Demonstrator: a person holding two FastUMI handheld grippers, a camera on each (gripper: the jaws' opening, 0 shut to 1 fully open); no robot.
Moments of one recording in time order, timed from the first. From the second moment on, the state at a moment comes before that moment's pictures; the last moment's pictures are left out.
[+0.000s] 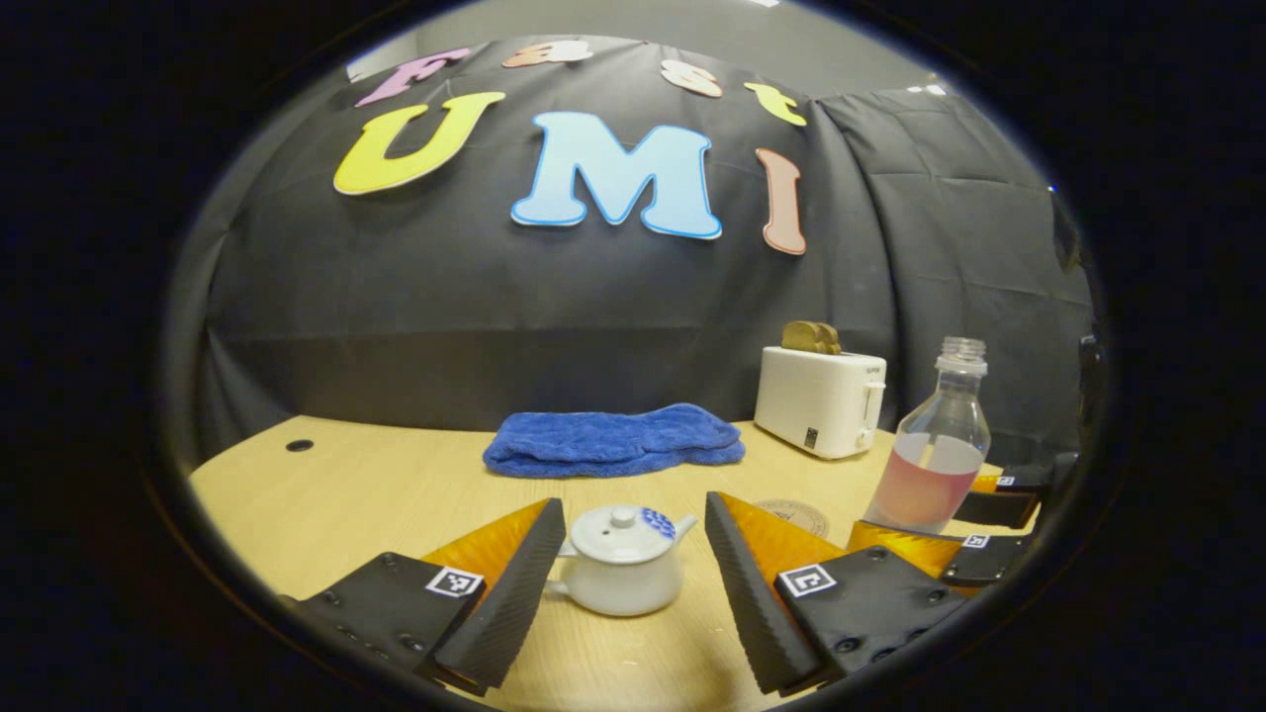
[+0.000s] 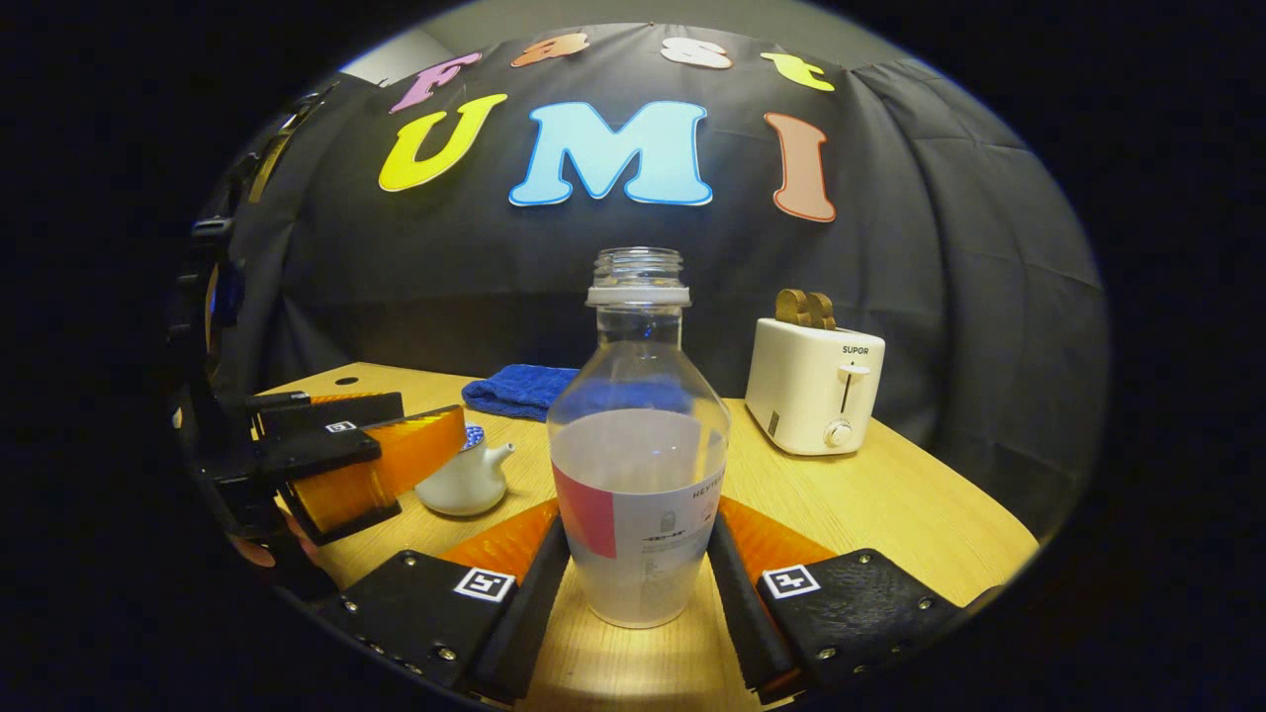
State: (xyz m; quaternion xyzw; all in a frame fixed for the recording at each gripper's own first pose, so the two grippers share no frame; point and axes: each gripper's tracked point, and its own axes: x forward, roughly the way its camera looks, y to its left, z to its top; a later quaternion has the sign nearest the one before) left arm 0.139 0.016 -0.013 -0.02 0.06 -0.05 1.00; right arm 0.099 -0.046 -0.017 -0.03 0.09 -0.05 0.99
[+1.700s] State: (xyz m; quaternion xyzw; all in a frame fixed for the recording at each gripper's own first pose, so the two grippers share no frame) left arm 0.157 0.043 0.009 -0.05 0.01 -0.02 1.00; right arm 0.093 -0.045 -0.010 -0.01 0.08 -0.05 1.00
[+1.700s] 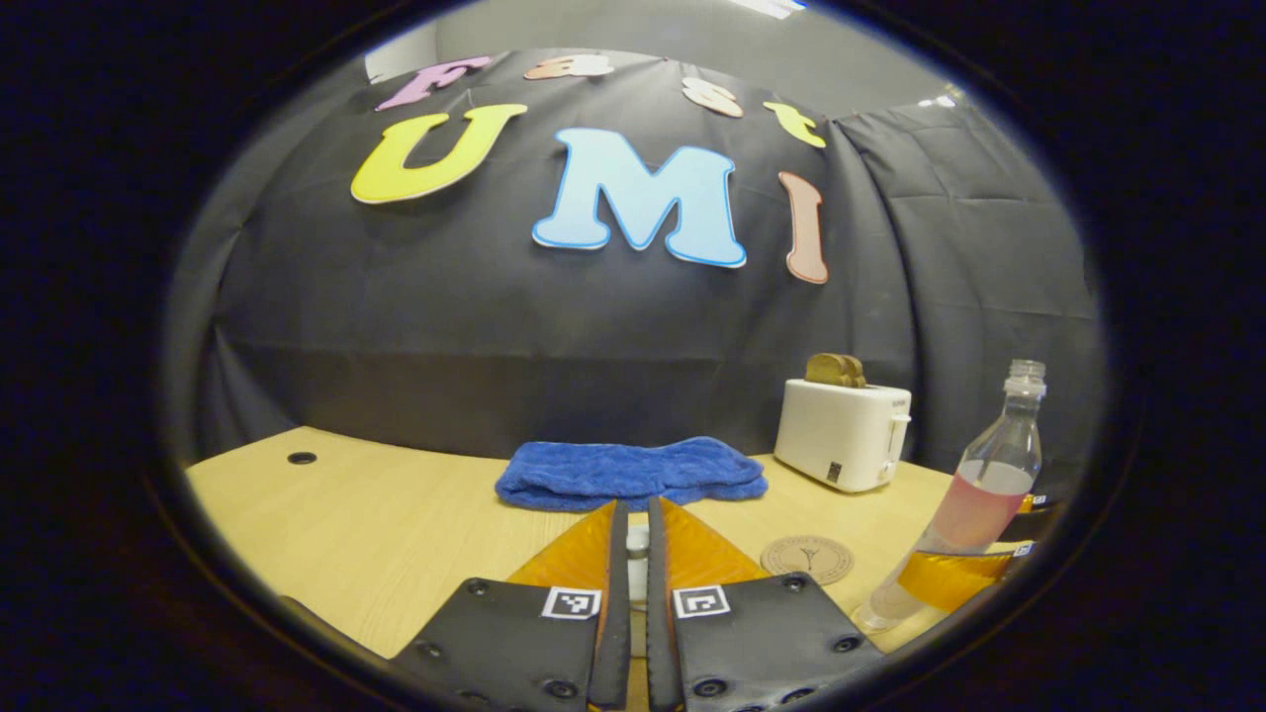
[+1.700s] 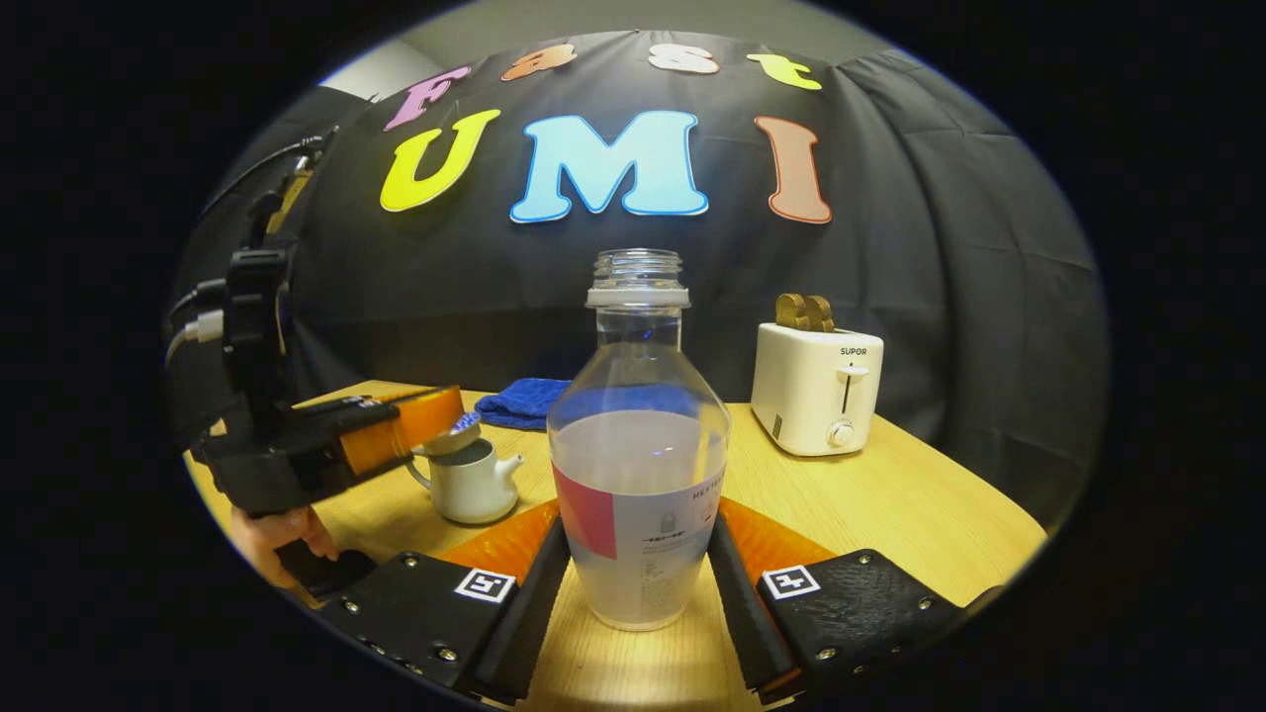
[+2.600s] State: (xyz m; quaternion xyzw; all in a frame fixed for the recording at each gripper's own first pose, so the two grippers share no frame) left arm 0.099 0.177 0.018 -0.10 0.00 0.02 0.99; right arm 0.120 -0.050 -0.003 -0.38 0.15 -0.12 0.90
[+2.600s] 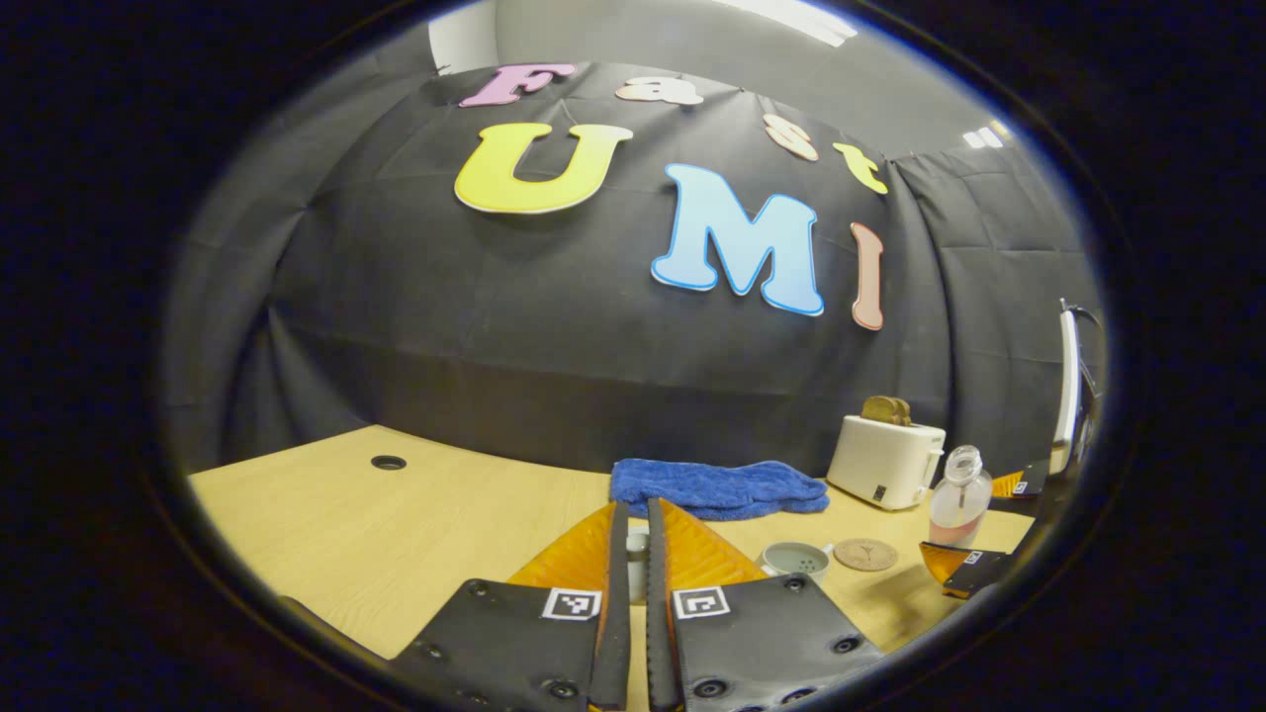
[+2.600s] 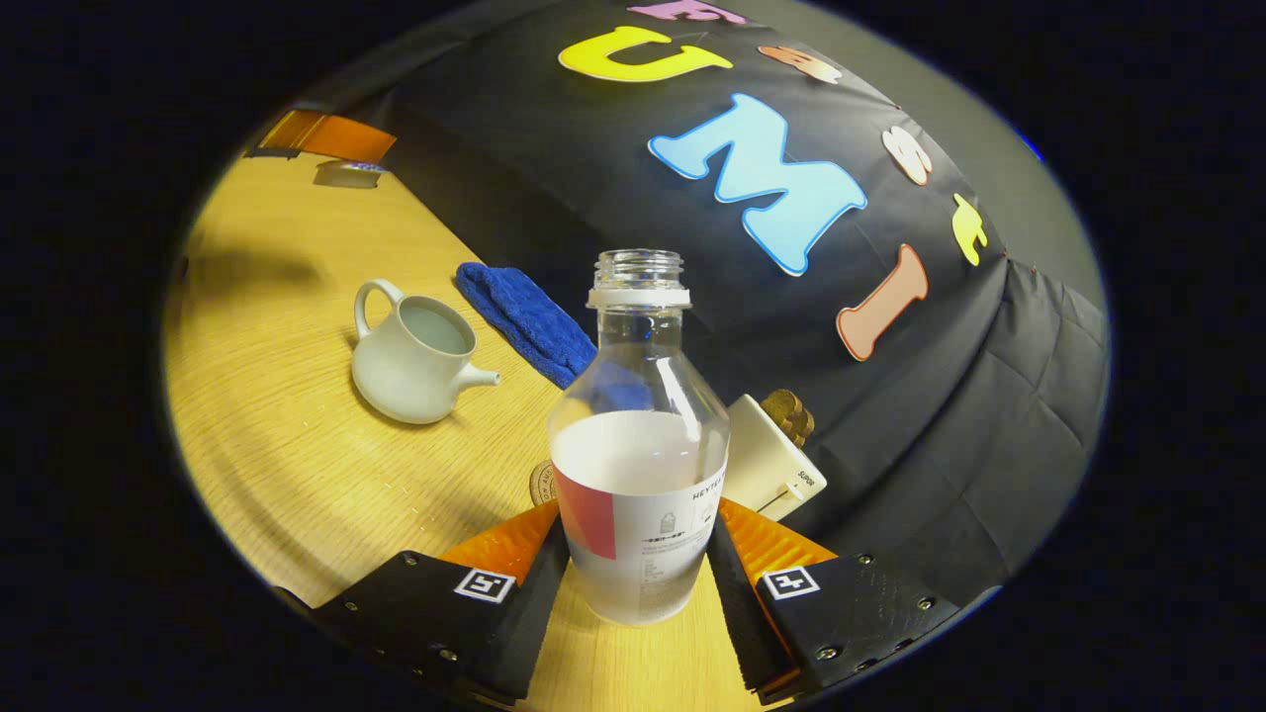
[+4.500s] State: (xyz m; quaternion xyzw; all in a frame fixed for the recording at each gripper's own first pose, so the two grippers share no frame) left arm 0.100 0.177 0.005 -0.15 0.02 0.00 0.99; right arm 0.194 -0.033 0.047 -0.81 0.13 -0.09 0.57
